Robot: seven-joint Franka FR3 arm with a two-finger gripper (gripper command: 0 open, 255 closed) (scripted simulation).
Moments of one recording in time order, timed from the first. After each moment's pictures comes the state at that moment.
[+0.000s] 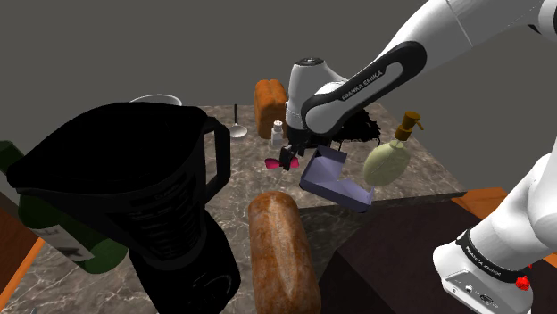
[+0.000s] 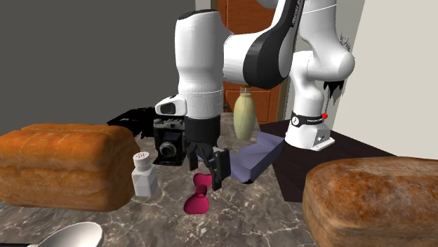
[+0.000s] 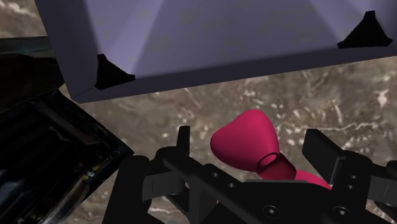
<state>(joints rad) 0.17 0.30 0.17 -2.17 -0.08 2.46 0.10</state>
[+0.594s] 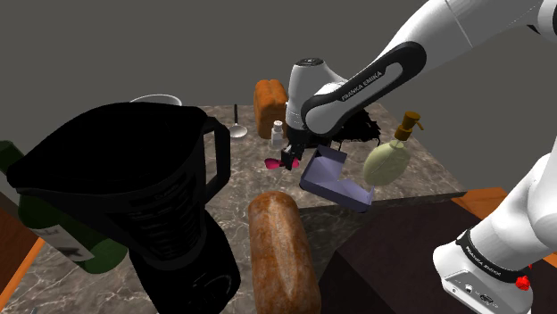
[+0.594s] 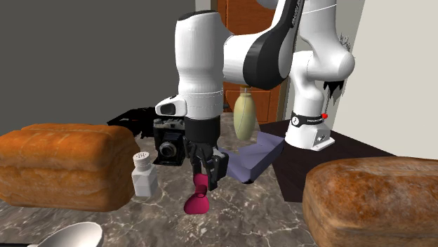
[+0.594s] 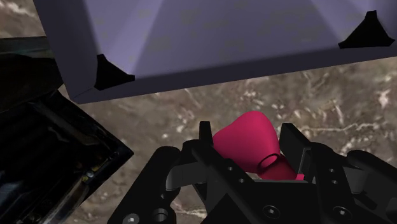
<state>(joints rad) 0.17 0.30 0.17 -2.17 -0.08 2.46 0.10</state>
